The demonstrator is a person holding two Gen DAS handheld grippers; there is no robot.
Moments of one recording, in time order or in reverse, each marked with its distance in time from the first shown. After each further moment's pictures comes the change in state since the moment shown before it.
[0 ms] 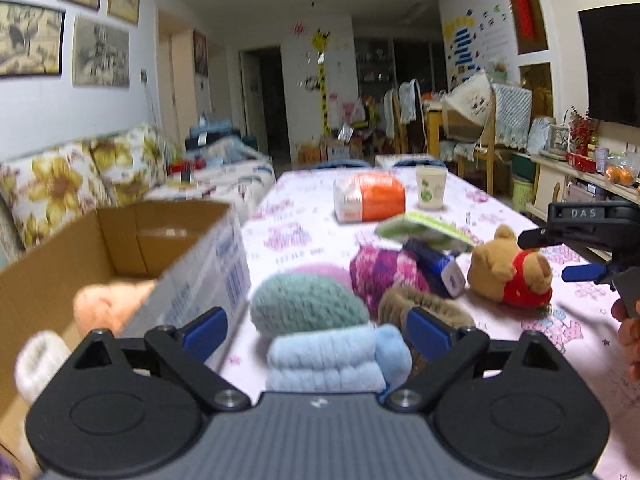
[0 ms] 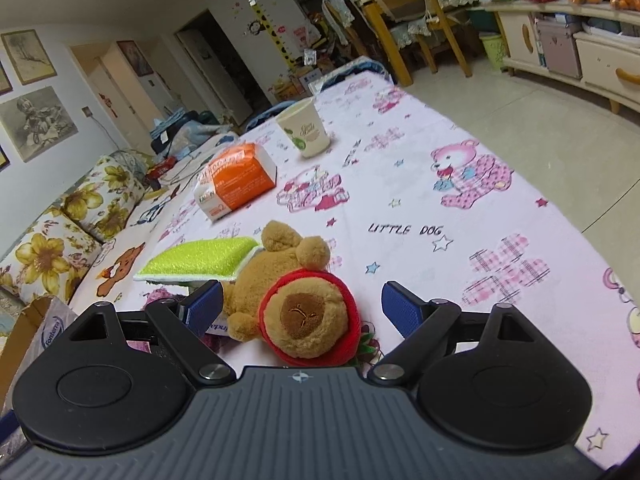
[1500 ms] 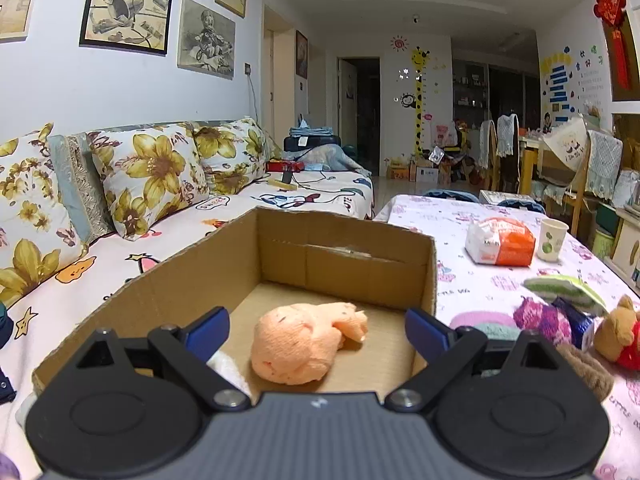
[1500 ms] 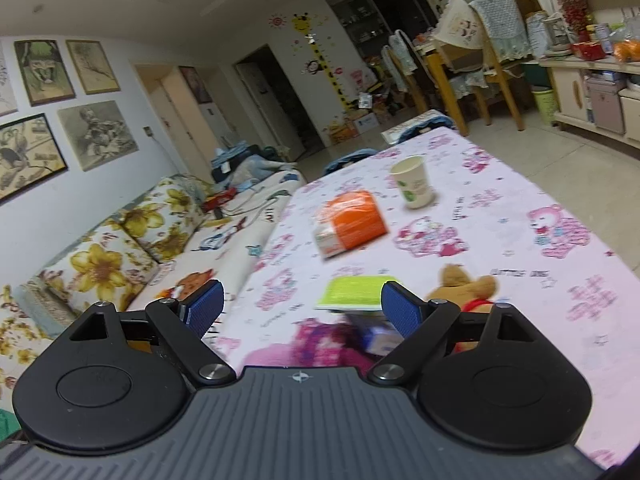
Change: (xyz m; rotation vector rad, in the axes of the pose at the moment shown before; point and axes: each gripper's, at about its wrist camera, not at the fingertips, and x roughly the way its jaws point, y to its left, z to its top) left arm -0.019 0.119 0.019 -0.157 -0.042 0.228; right arm -0.026 0.068 0.000 -0.089 -0.137 0.104
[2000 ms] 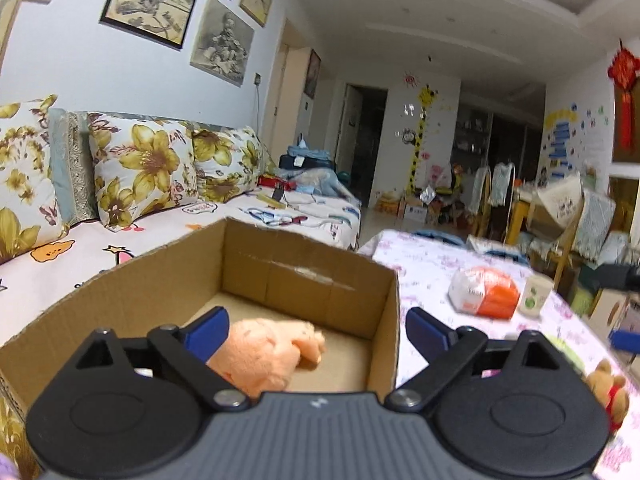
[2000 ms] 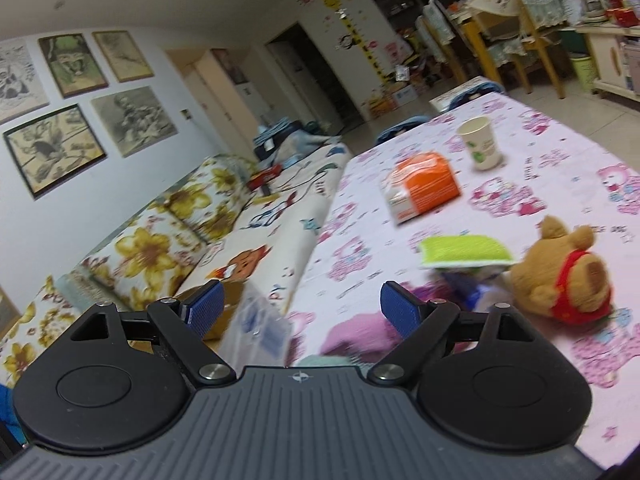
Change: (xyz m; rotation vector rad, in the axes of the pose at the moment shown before) left arm 0.022 0.005 0.006 -0.137 -0.058 -0.058; right arm 0.012 0.036 -0.010 0.038 0.070 0.141
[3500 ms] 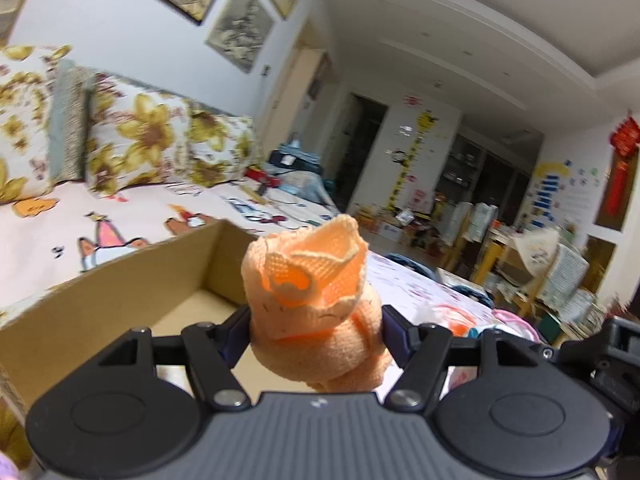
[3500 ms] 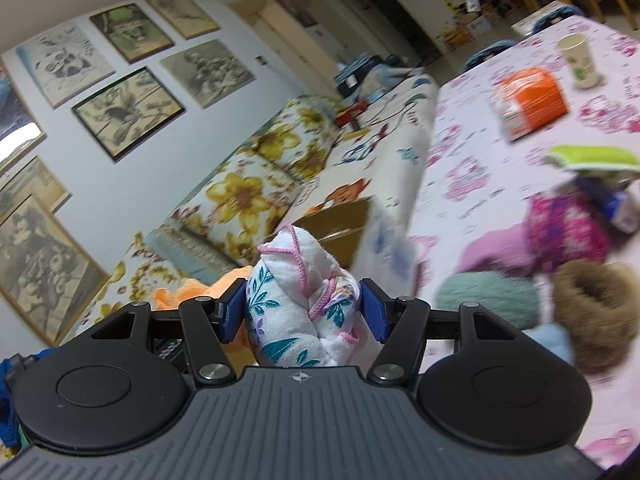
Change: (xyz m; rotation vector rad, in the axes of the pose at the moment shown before) left arm -0.013 0.022 0.020 -0.232 -0.008 -0.096; right arm 0.064 0.042 -0.027 0.052 0.215 0.309
